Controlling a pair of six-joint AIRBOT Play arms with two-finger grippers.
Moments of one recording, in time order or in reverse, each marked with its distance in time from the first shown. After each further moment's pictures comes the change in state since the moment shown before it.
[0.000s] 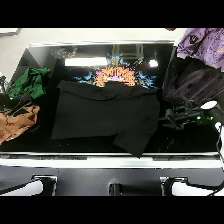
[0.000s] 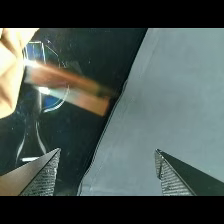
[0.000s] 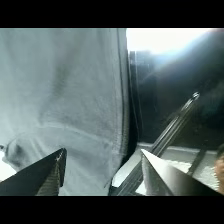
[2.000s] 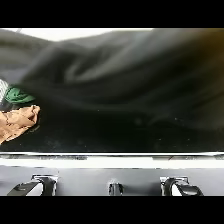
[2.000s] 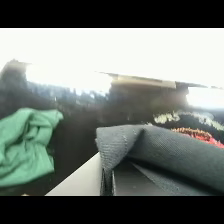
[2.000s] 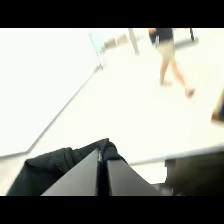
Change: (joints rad) left arm -0.233 0.383 0.700 0.184 -0.070 -0.020; right arm 0.229 0.696 1.043 -0.349 -0.100 0.565
